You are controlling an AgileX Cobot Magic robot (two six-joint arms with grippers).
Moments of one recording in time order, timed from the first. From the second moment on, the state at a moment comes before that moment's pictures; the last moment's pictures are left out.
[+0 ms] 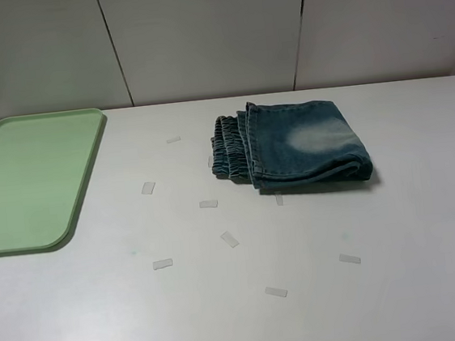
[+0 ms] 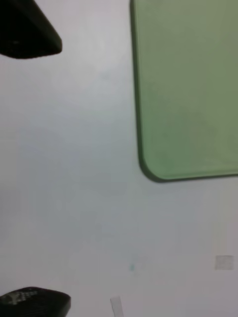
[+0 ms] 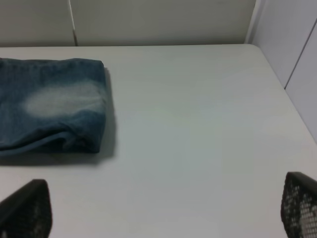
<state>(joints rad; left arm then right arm) -0.20 0.58 -0.71 0.16 1.04 -0.19 -0.07 -0.01 -0.50 -0.02 1.01 0.00</state>
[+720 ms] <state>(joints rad) -0.21 1.23 -0.93 0.00 0.70 -0.16 -0.07 -0.01 -0.50 -0.02 1.01 0.00</state>
